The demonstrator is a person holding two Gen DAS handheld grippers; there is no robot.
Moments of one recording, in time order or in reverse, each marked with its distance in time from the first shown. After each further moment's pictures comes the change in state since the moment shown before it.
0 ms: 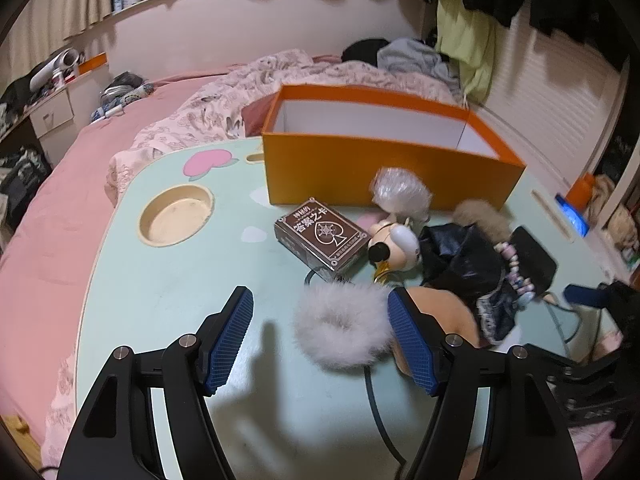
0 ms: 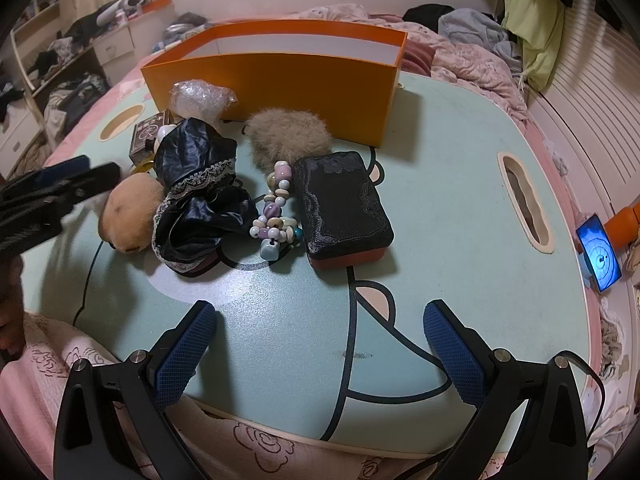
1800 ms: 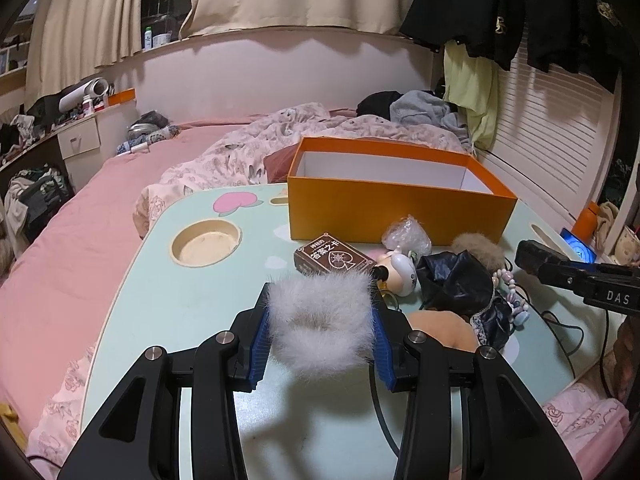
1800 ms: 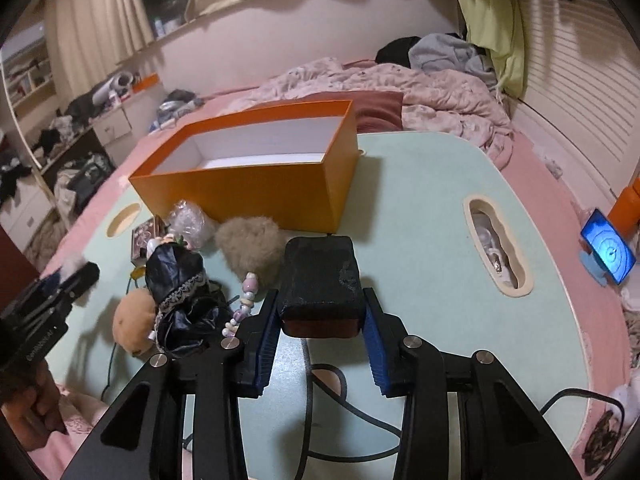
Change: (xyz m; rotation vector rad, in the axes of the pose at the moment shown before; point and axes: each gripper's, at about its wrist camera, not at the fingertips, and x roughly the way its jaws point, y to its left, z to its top) left arm -0.032 -0.002 -0.023 -0.044 -0.248 0.060; right arm -0.022 -0.039 0.022 0.150 -0.217 0.076
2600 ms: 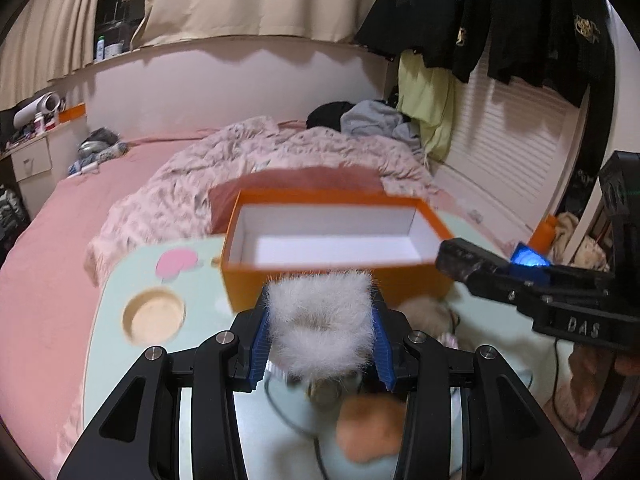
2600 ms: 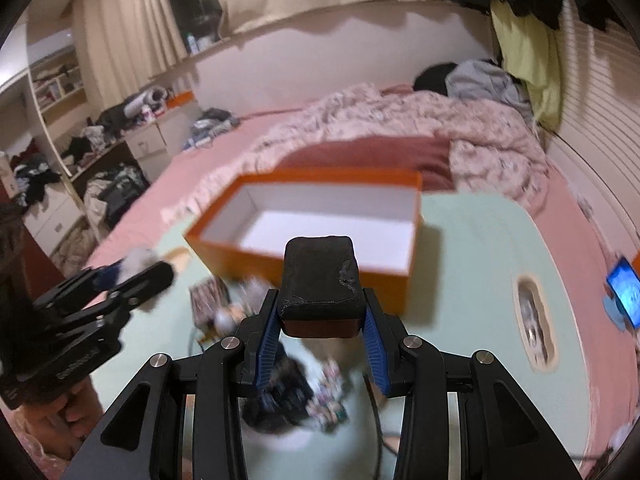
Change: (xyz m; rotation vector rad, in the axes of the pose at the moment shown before) left arm 0.012 -0.020 0.084 0.037 -0.012 -0.200; right arm -0.014 0.040 0.067 -0.035 -0.081 0.123
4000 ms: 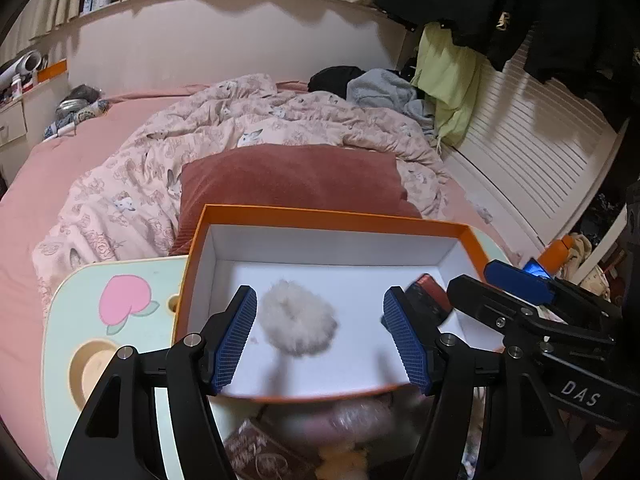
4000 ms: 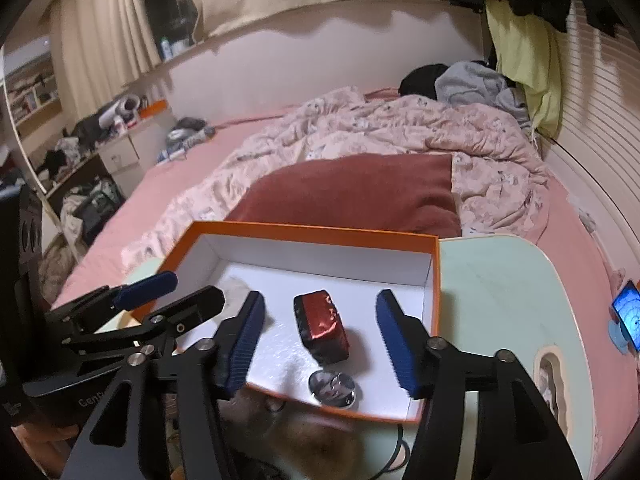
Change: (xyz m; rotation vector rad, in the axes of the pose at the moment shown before) left arm 0.092 0.022 0.040 -0.086 0.152 -0.043; right arm 0.064 -0.013 0.054 0.046 -0.011 -0.070
